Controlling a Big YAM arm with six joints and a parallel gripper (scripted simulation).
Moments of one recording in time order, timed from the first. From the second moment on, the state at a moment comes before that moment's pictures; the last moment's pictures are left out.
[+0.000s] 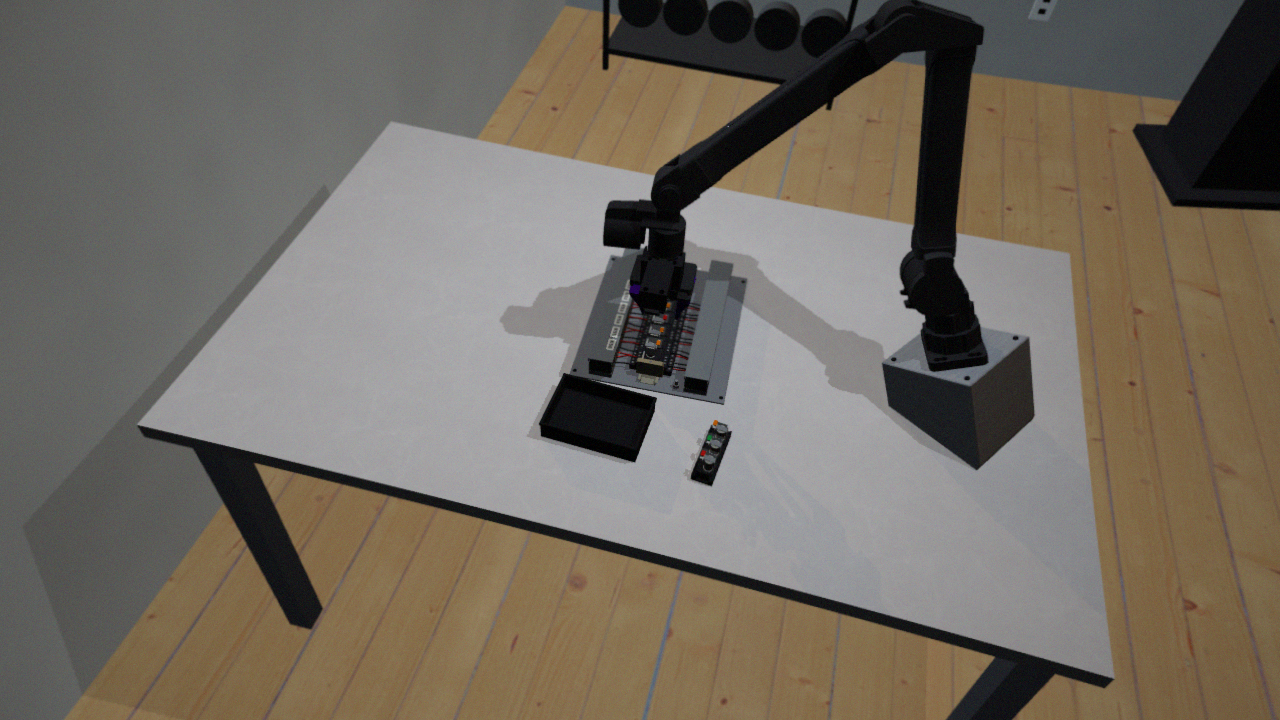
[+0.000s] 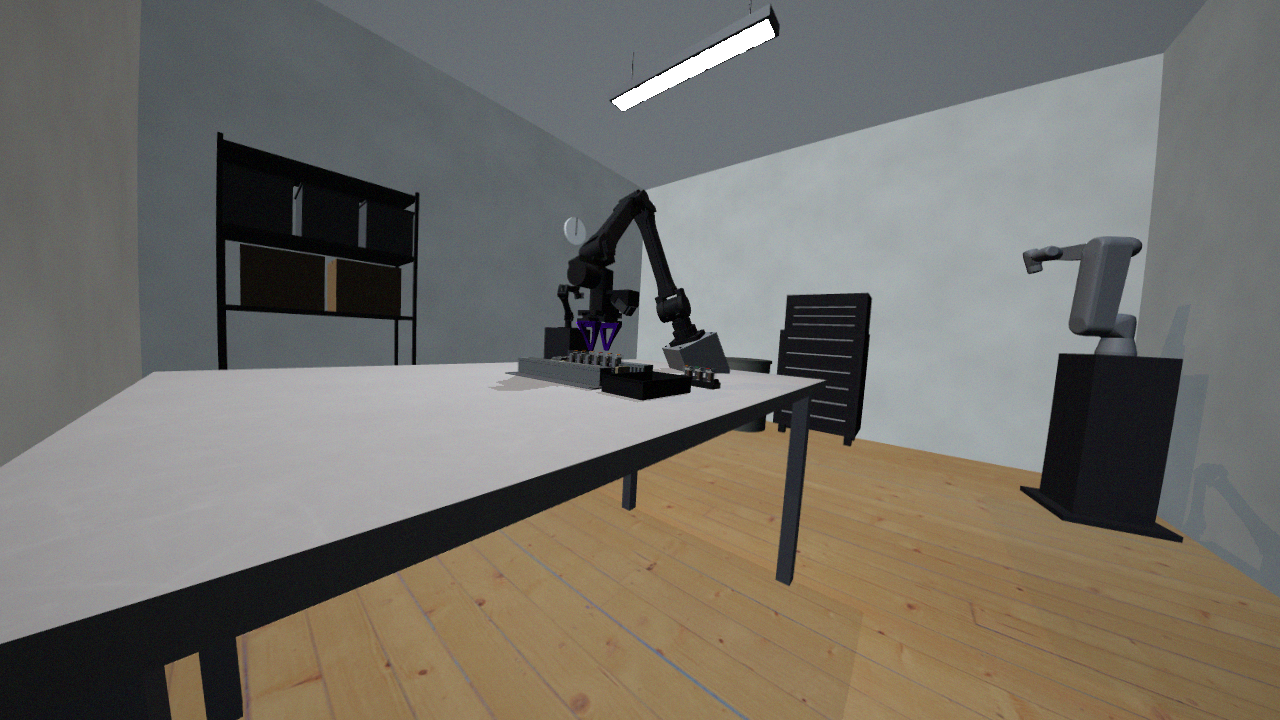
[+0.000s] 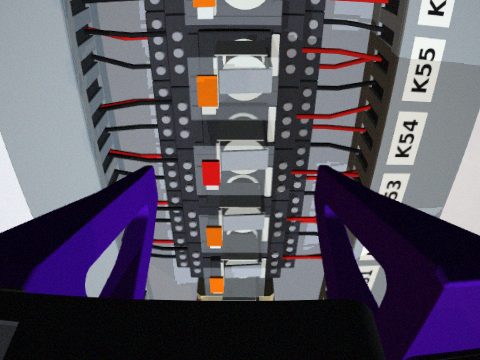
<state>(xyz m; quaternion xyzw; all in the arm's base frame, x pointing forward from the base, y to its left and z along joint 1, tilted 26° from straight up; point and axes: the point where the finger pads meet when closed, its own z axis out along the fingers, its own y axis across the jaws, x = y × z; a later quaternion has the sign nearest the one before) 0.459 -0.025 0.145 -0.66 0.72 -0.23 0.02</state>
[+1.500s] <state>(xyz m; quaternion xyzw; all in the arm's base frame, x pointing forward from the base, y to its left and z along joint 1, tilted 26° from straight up) 0.471 -0.035 0.116 -0.66 0.72 -0.22 0.02</state>
